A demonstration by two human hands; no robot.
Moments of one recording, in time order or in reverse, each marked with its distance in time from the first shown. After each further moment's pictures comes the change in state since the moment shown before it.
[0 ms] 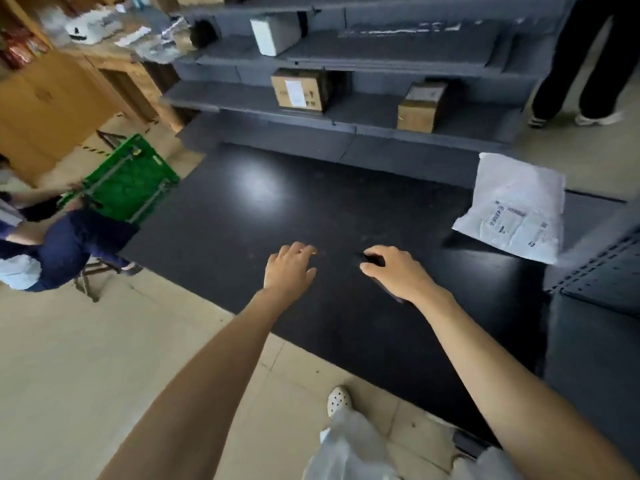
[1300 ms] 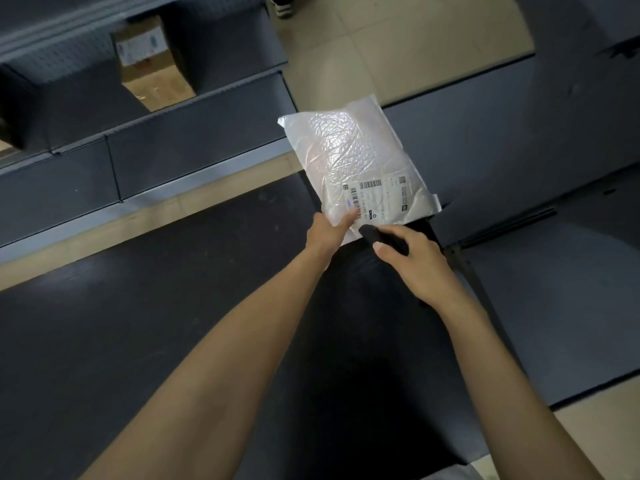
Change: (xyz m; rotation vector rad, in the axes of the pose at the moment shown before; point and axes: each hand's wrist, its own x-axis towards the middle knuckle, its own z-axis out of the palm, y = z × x) left_hand 0.294 0.310 0.120 -0.887 -0.793 0.077; right_hand 0.076 0.184 -0.097 0.523 0.628 0.659
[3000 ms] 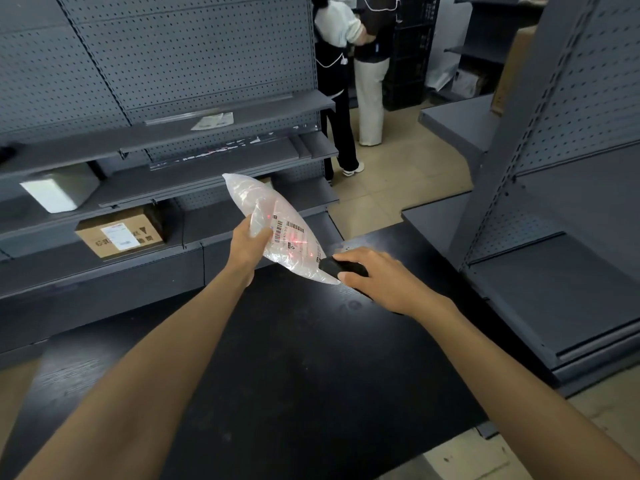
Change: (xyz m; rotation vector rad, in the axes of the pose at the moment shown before) left_hand -0.318 -0.045 -0.301 -0.184 0.317 0.665; right_hand -0.316 -0.169 0.110 -0.338 0.032 -0.553
